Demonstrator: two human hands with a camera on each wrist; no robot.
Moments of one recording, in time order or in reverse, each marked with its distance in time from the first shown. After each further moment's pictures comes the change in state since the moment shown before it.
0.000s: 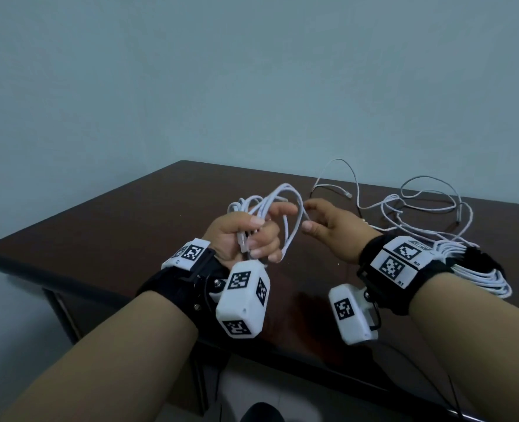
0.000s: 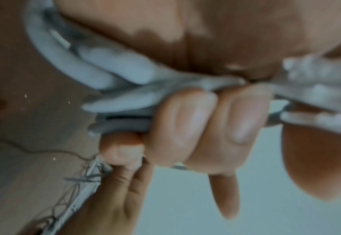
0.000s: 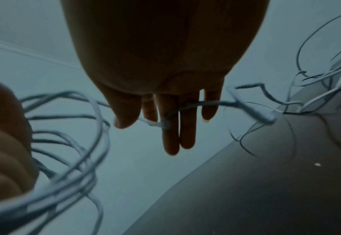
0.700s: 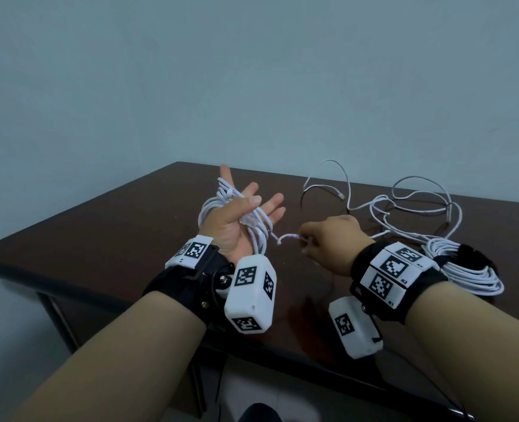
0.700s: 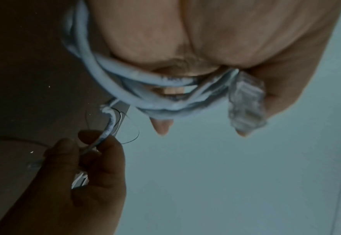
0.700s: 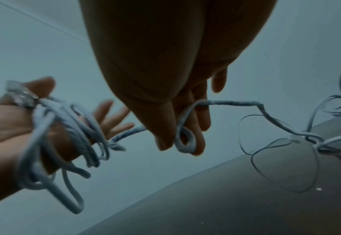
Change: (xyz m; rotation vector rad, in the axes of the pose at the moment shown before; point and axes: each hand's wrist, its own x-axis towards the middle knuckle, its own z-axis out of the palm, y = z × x) left_hand 0.017 0.004 0.033 -0.130 0.586 0.374; right_hand -0.007 0.000 0.004 -0.622 -0.028 -0.090
